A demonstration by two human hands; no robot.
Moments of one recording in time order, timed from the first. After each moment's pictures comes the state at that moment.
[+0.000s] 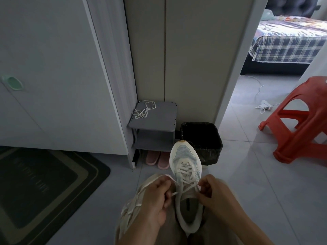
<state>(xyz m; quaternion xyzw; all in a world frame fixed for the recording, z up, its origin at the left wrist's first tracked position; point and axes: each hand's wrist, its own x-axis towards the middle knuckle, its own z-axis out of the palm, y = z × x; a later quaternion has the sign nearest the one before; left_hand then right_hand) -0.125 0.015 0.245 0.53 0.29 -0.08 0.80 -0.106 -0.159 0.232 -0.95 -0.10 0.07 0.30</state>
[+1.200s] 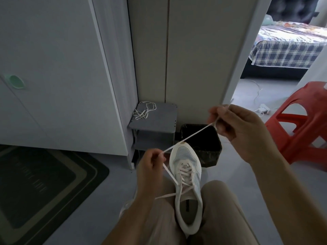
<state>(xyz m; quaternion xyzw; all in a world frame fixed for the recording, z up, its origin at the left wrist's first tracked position) -0.093 0.037 0.262 0.78 0.11 0.19 0.59 -0.051 -0.146 0.390 -0.65 -0.15 0.01 0.74</state>
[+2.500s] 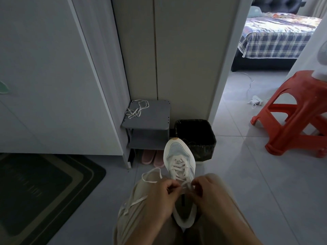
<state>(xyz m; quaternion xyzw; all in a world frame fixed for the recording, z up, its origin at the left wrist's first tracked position) -0.136 0.003 0.239 0.86 0.04 -0.01 0.51 -0.125 -0.140 0.233 -0.95 -0.01 0.07 0.31</state>
